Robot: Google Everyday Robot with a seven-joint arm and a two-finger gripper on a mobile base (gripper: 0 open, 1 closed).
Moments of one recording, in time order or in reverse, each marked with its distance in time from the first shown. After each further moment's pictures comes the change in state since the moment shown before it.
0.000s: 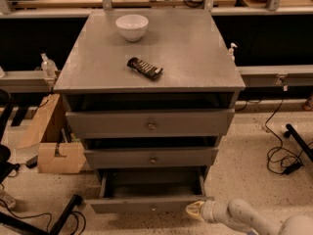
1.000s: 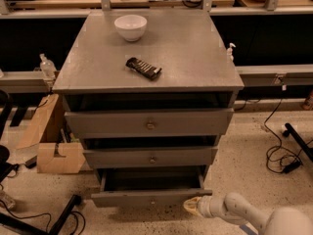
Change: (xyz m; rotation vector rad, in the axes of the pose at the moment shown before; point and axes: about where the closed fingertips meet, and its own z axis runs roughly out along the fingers) arm -0.009 -0.023 0.018 -0.007 -0.002 0.023
